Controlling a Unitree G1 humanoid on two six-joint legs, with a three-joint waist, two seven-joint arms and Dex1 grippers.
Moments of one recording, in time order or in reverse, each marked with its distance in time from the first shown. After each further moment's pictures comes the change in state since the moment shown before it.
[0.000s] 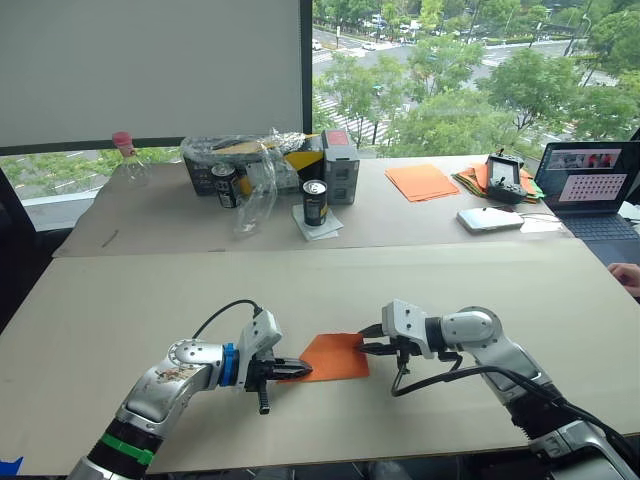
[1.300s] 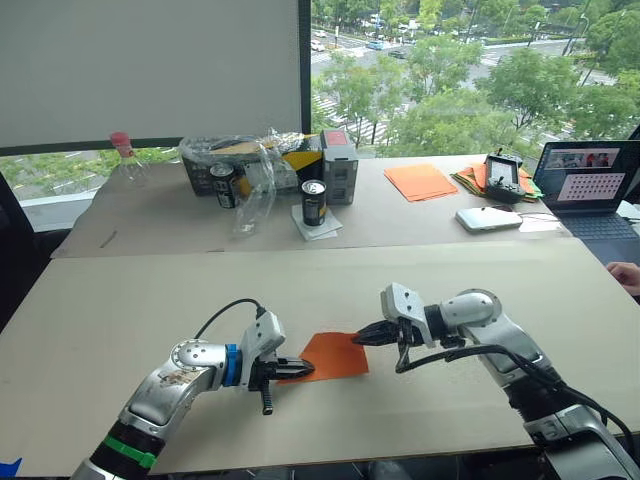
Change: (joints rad) left arm 0.008 -0.006 -0.014 -0.006 0.032 -0.048 0.020; right arm -0.033 0.005 -0.021 -0.070 0.067 0.103 0.124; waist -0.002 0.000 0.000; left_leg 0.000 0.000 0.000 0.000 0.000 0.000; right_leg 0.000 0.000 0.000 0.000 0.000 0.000
